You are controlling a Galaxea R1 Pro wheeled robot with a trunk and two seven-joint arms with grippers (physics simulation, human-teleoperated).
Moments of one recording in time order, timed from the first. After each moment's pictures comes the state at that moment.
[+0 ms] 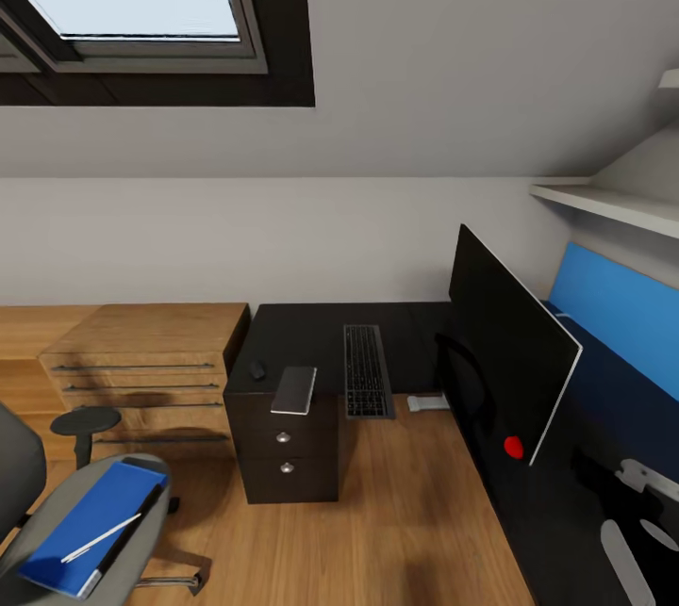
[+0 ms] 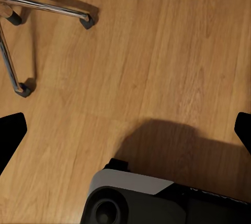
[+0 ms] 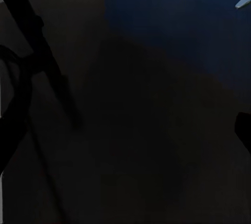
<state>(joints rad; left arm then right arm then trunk) -0.04 -0.09 -0.27 -0.42 0.31 -0.25 0.38 -0.31 -0.24 -0.34 -0.94 -0.37 0.03 -0.19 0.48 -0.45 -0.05</state>
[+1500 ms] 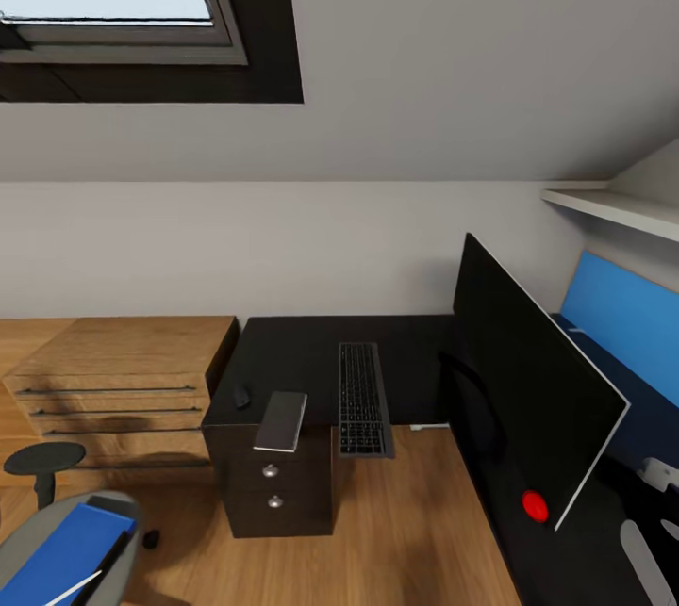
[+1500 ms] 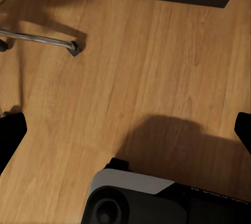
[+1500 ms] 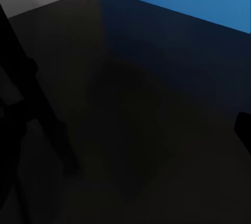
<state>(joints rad) -0.04 -0.09 -0.27 -0.42 0.31 -0.25 0.38 -0.31 -0.29 -0.34 -0.93 -0.36 0.01 -0.20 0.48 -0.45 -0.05</state>
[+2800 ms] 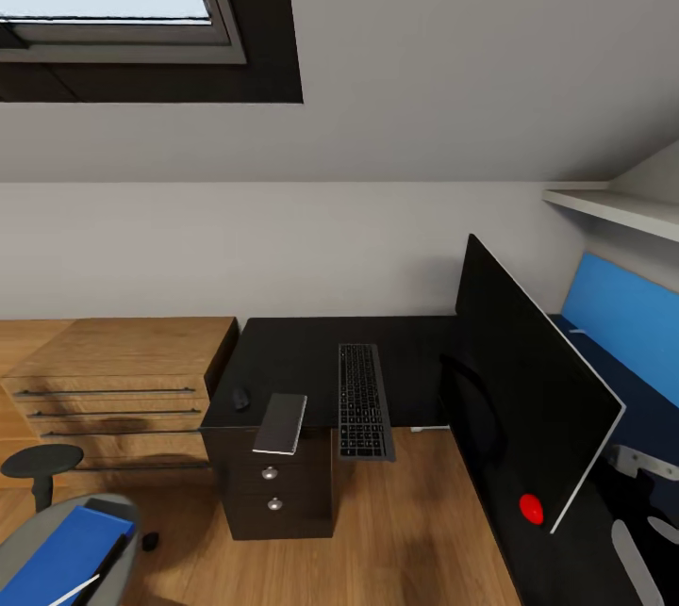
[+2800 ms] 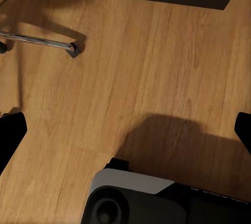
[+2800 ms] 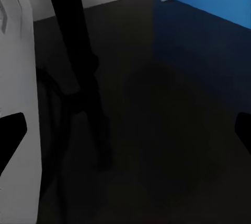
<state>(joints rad) -0.04 -0.09 -0.27 -0.42 0.31 -0.25 0.38 -0.31 -0.27 -0.33 -0.95 -0.26 0.01 -0.02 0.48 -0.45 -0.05</state>
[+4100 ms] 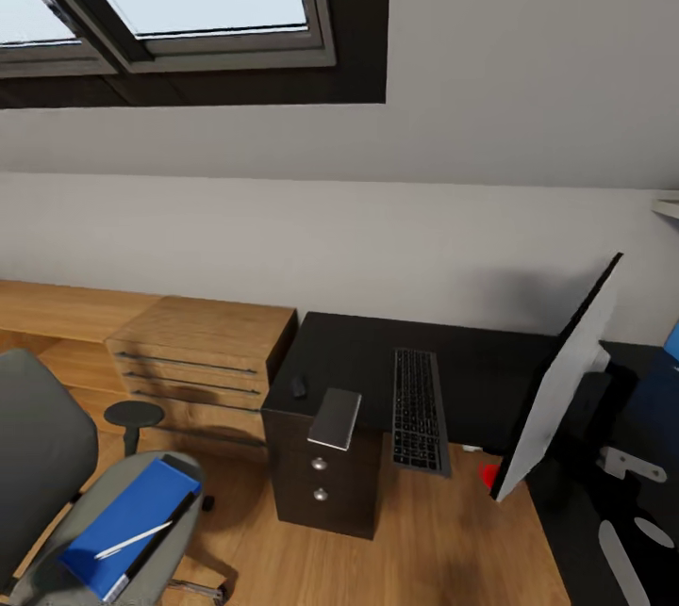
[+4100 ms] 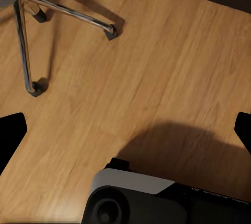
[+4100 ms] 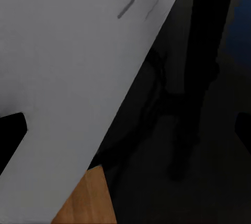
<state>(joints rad) -0.04 -0.09 -0.27 -0.42 0.31 -0.25 0.38 -0.31 -0.24 -0.34 -0.95 -0.26 0.01 -0.02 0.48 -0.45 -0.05</state>
